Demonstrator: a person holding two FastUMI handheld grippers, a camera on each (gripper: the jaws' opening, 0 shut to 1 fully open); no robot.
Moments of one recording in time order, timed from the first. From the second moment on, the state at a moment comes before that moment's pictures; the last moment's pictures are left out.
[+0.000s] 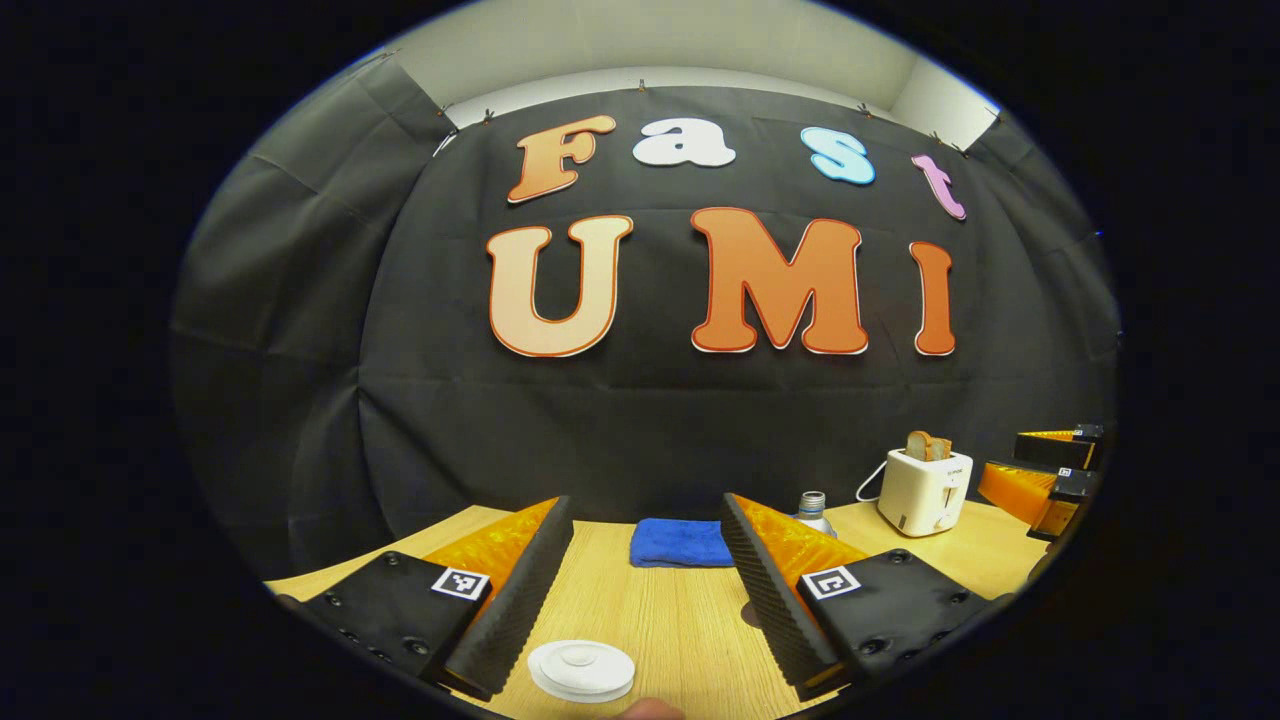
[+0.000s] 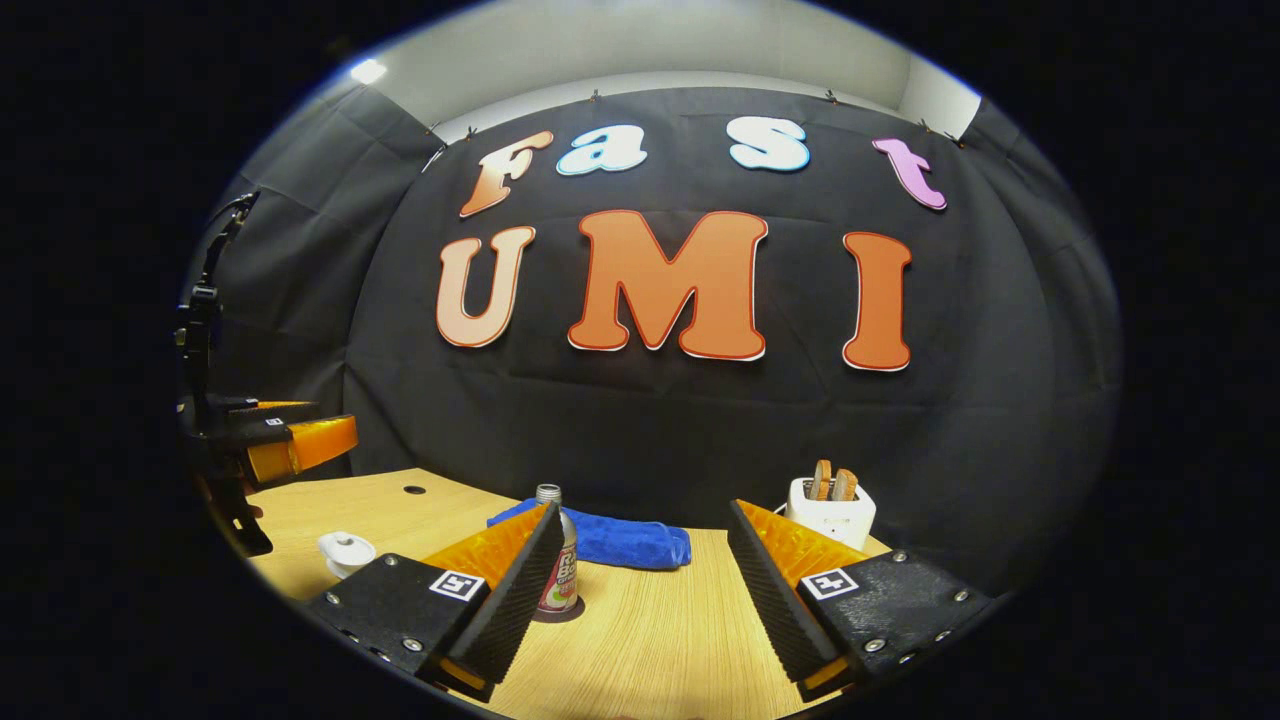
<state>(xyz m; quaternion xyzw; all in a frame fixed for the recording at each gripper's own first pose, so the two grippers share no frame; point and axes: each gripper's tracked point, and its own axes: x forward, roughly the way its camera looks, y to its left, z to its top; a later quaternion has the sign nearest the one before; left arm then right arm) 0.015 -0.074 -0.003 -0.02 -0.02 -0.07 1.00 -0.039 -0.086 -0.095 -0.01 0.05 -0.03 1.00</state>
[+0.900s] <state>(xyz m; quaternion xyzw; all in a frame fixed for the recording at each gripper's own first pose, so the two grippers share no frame) 0.014 -0.074 -0.007 -0.02 -0.02 -0.07 1.00 -0.033 -0.075 -0.085 0.00 0.04 -0.02 1.00</state>
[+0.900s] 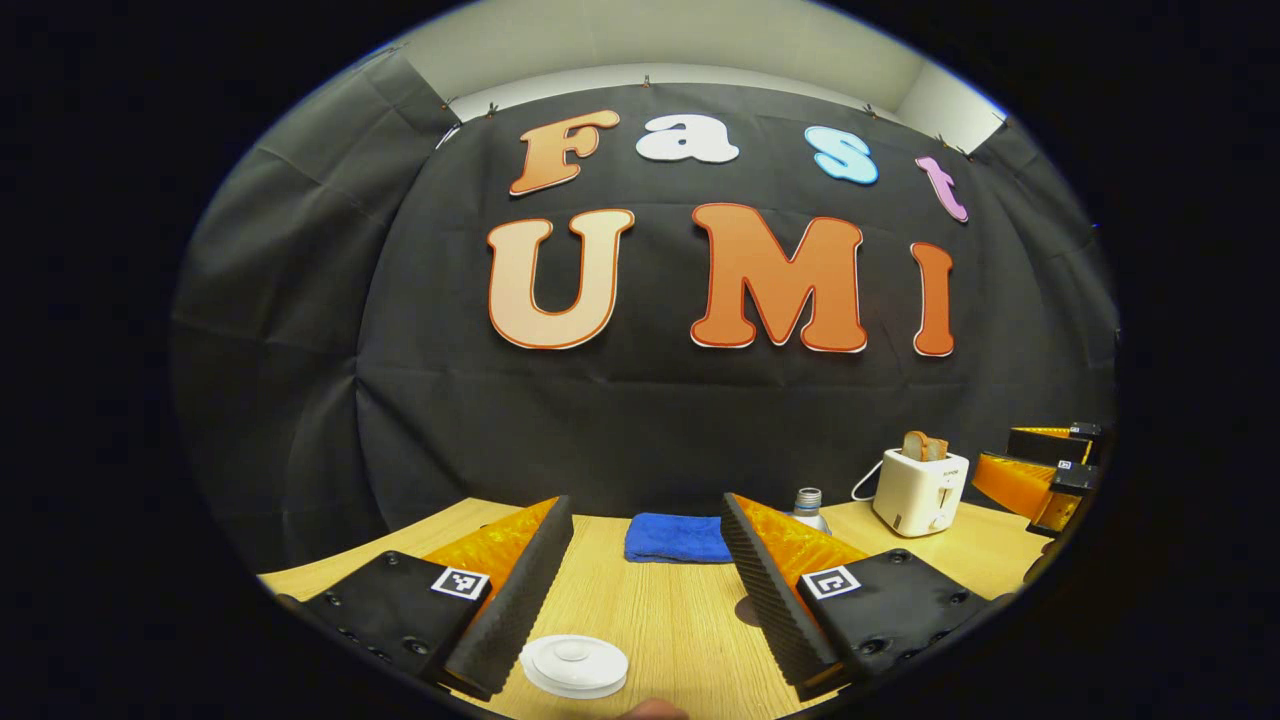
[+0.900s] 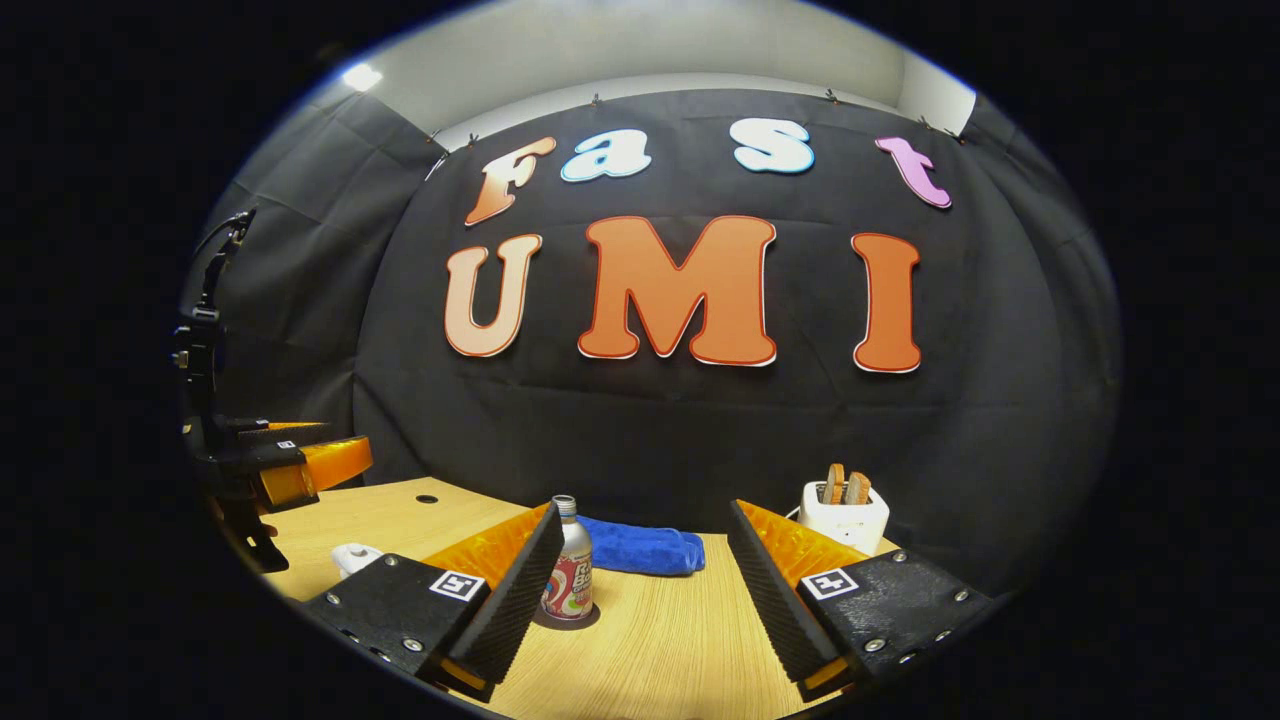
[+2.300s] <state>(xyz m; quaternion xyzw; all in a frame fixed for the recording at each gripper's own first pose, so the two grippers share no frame) 0.015 -0.057 -0.011 -0.01 -0.02 -0.06 1.00 -0.025 -0.058 -0.086 0.00 0.05 -0.01 1.00</state>
